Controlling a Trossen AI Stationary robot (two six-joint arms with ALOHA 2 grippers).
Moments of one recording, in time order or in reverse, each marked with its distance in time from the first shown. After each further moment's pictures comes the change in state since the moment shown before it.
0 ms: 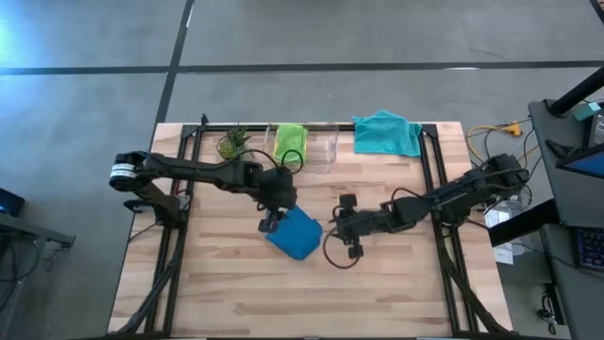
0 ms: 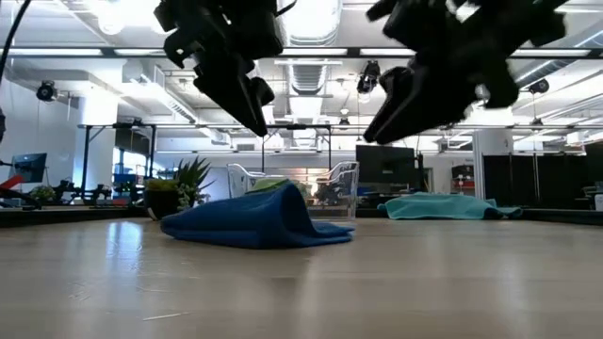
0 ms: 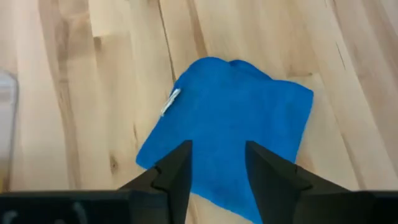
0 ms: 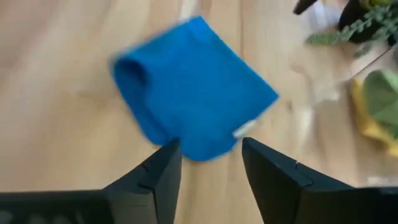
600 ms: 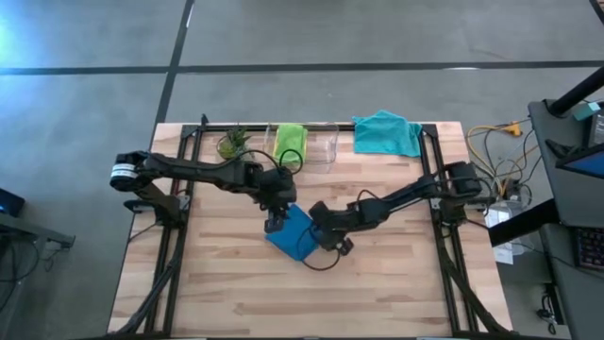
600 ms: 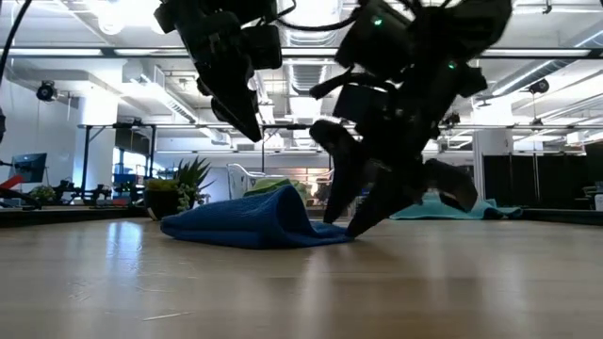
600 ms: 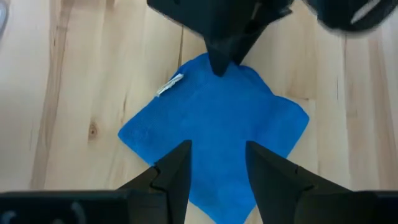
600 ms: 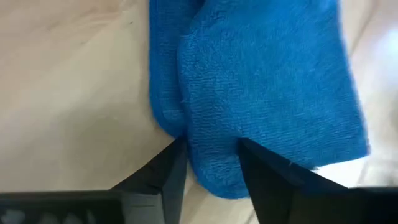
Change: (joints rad) left arm 0.003 0.003 -0.002 -0.012 0.002 -0.301; right arm -0.124 0.403 0.217 -0.067 -0.201 -0.574
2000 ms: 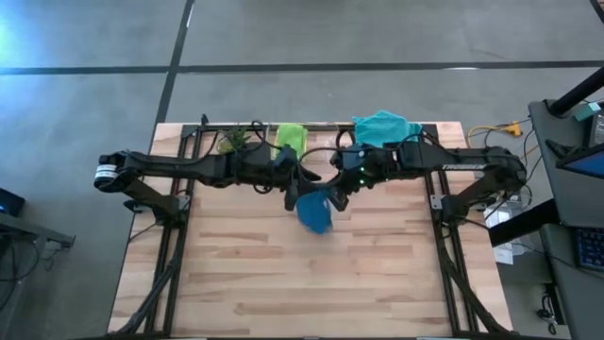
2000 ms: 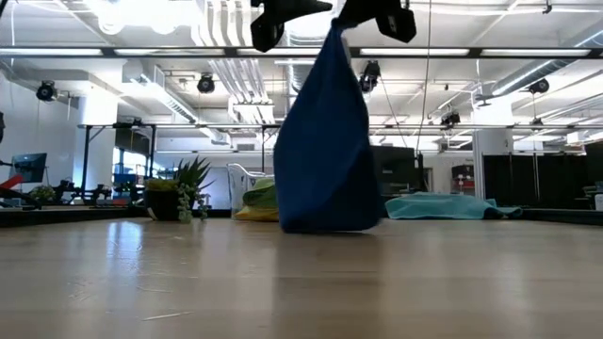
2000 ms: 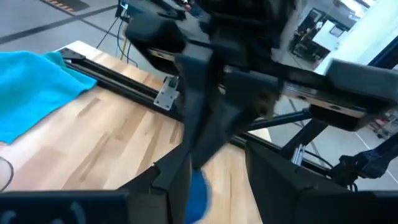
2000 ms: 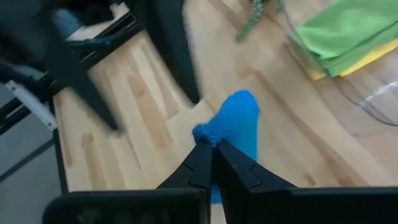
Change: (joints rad) left arm -0.001 -0.139 0.021 0.652 -0.102 -0.357; right arm -0.142 -0.412 0.523 -0.728 -0.008 1.265
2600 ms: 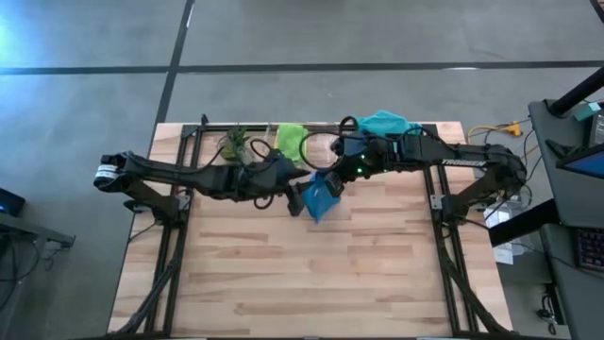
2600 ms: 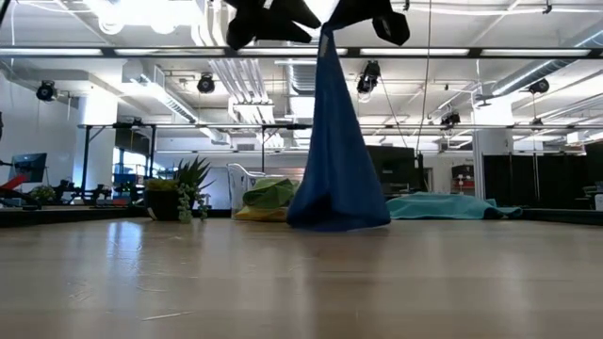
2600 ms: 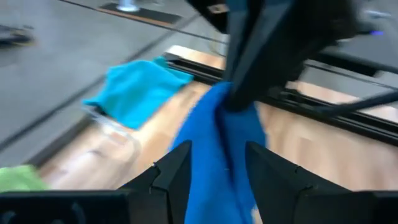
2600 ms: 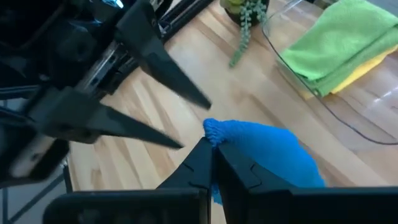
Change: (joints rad) left arm -0.113 0.008 0.006 -0.170 -0.484 0.167; right arm -0.066 -0.003 0.003 0.072 0.000 0.052
